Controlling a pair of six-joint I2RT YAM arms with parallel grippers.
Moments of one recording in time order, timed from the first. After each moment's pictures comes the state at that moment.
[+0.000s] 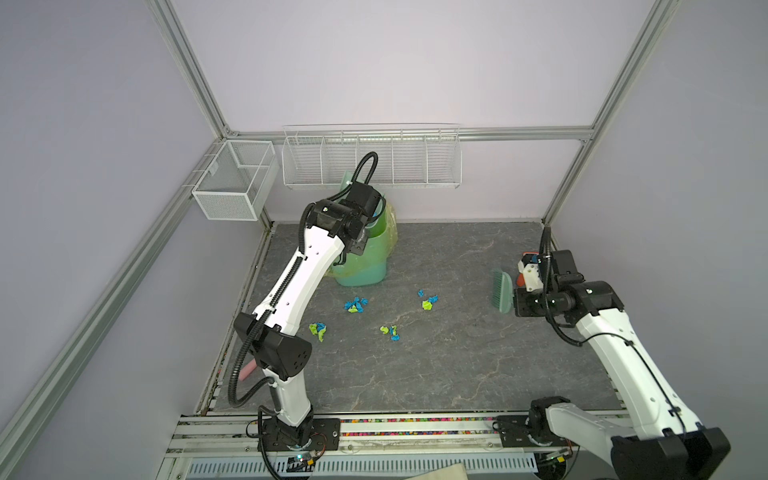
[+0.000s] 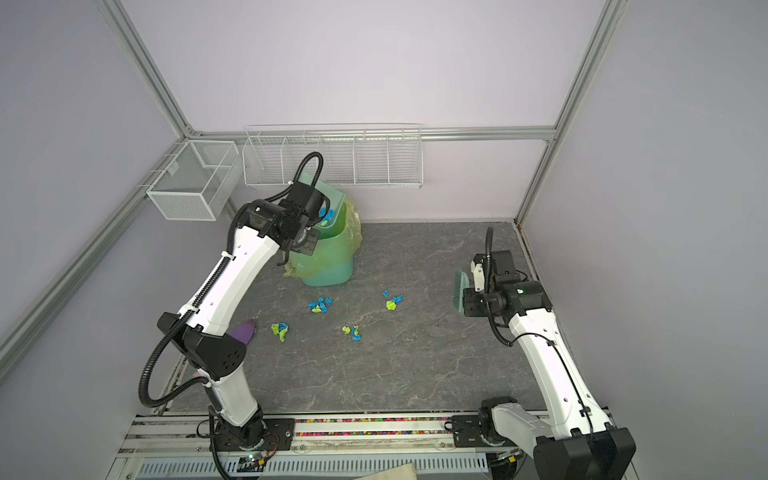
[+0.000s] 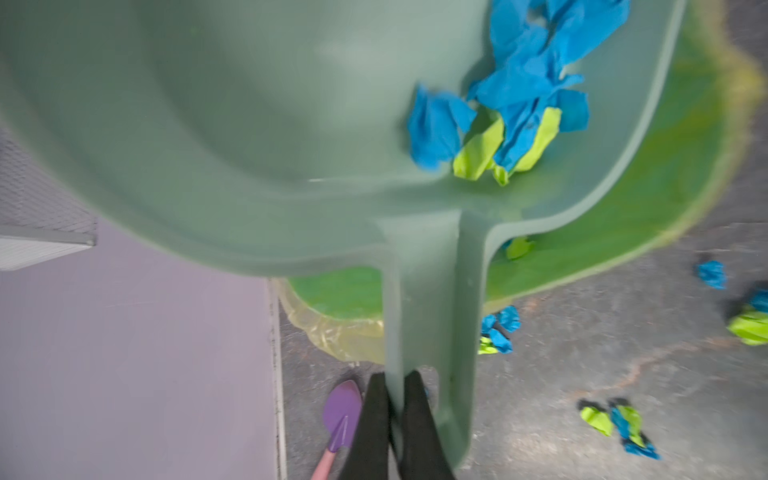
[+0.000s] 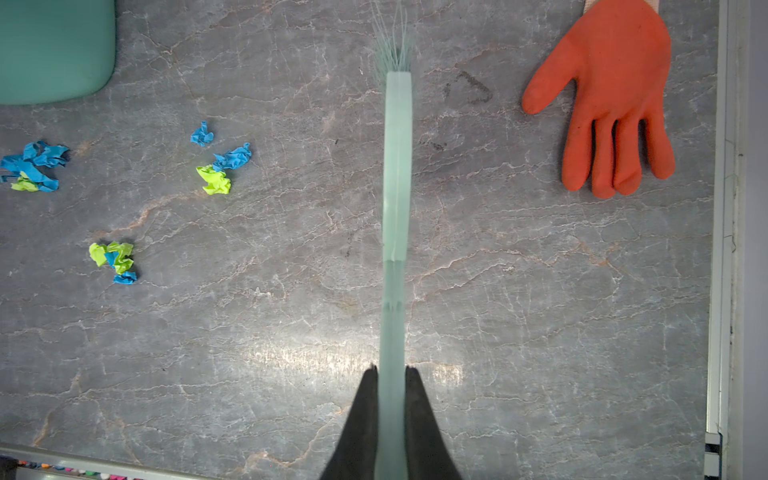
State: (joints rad) left arm -0.55 1.83 2.13 -1.39 -0.58 -0.10; right arm 0.17 1.12 1.15 -1.10 -0.04 0.13
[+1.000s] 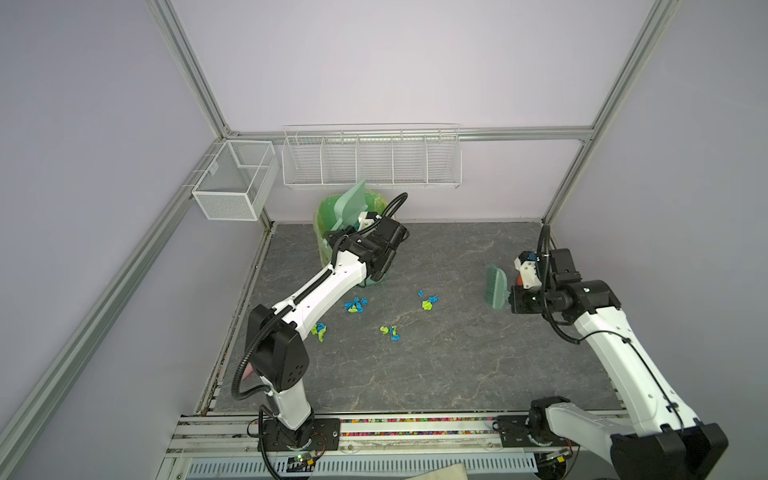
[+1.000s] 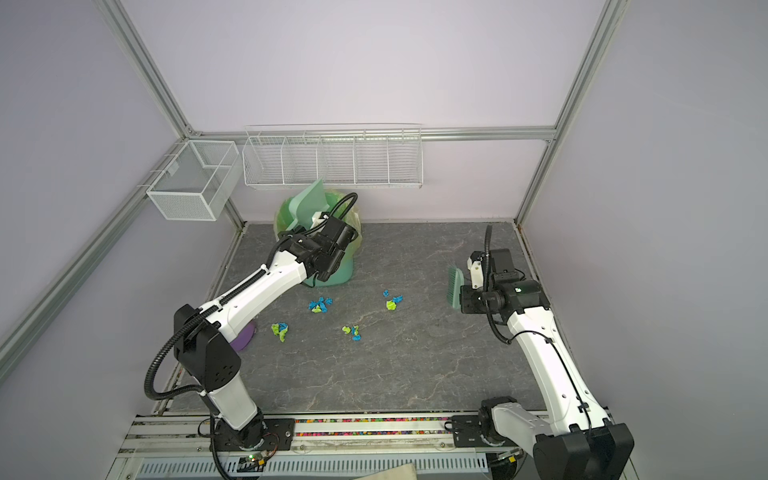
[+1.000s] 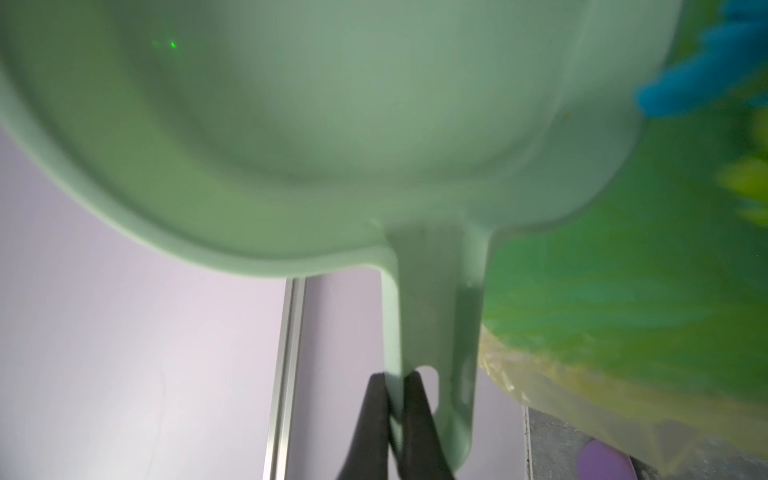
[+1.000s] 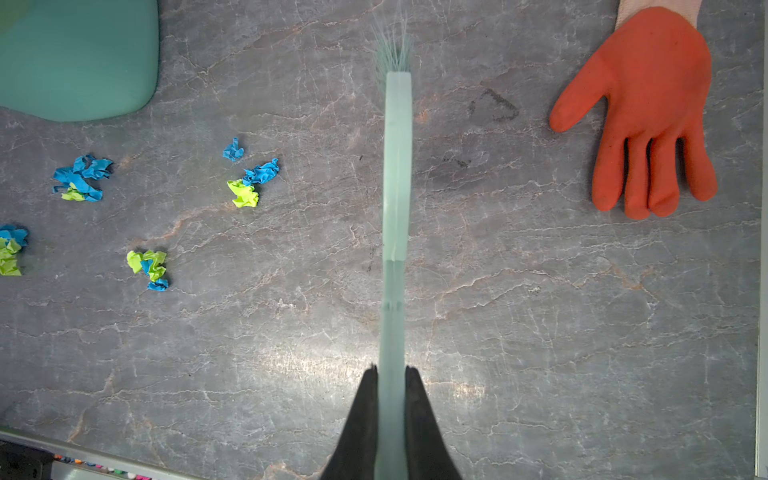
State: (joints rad) left arm -0.68 1.76 1.66 -0.90 -1.39 0.36; right arm 0.17 1.12 1.14 -1.04 -0.09 0.15
